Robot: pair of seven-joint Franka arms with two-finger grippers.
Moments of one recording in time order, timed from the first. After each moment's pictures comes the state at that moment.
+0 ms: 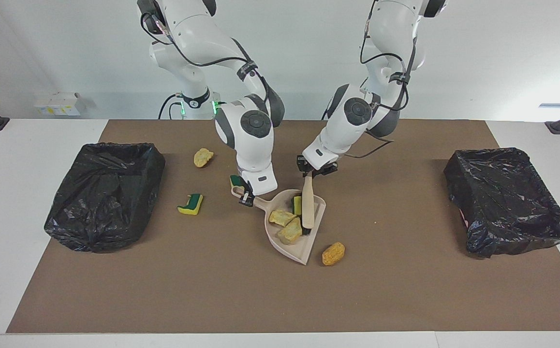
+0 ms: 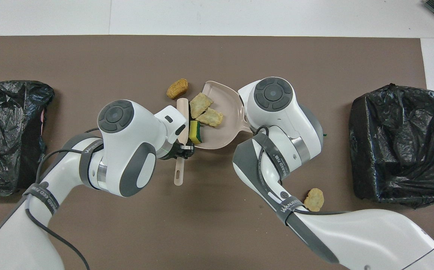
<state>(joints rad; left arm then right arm) -0.40 0.22 -0.20 -1.95 -0.30 2.15 -0.31 0.32 0.42 0.16 -1.69 -0.17 2.04 -0.63</state>
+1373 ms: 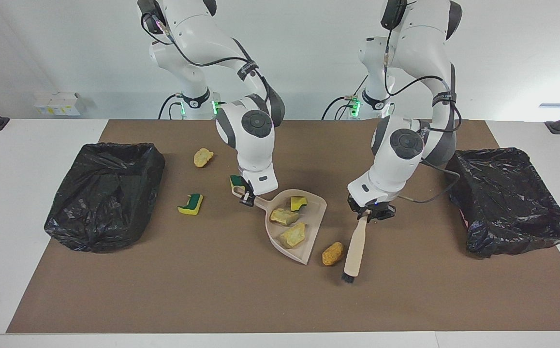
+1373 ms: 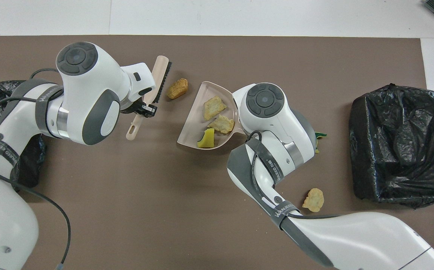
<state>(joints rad) -0.21 0.46 -0.18 -1.62 0.07 2.08 0.06 0.32 0.42 0.16 -1.69 -0.17 2.04 -0.63</state>
